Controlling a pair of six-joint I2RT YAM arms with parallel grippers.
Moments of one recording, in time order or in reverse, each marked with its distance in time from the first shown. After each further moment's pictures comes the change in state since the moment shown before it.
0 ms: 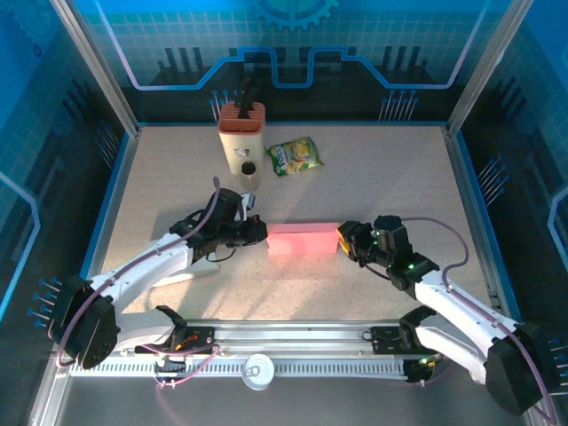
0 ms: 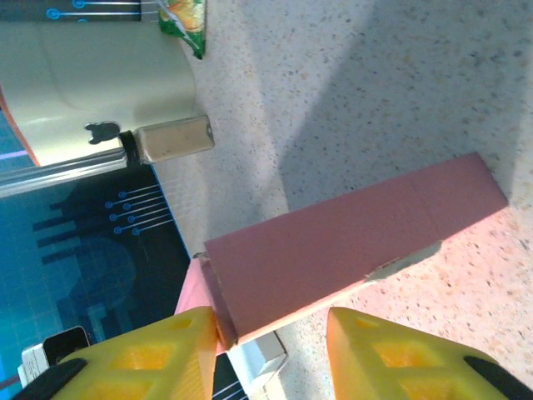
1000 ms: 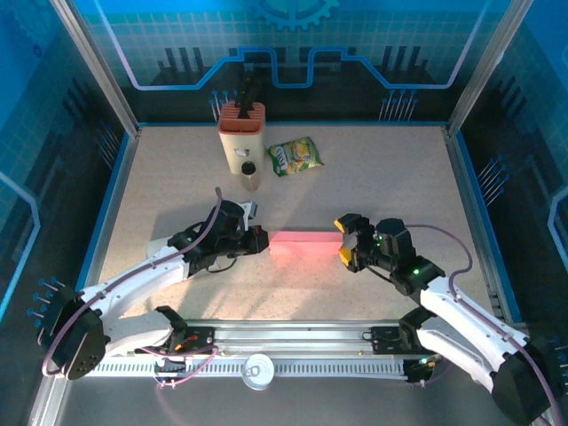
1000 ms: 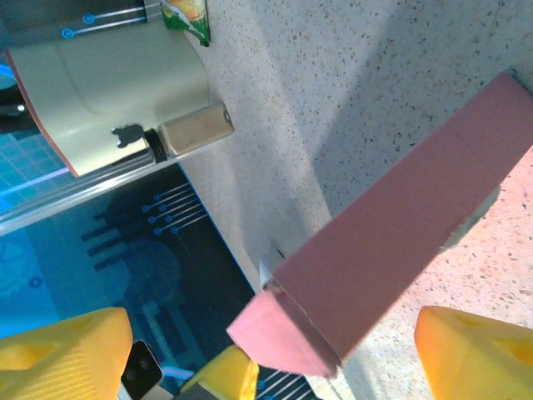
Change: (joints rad) left arm -0.094 -0.093 -0.080 0.036 -0.082 0.000; right arm 0.037 -0.085 0.015 -0.074 0.003 0.216
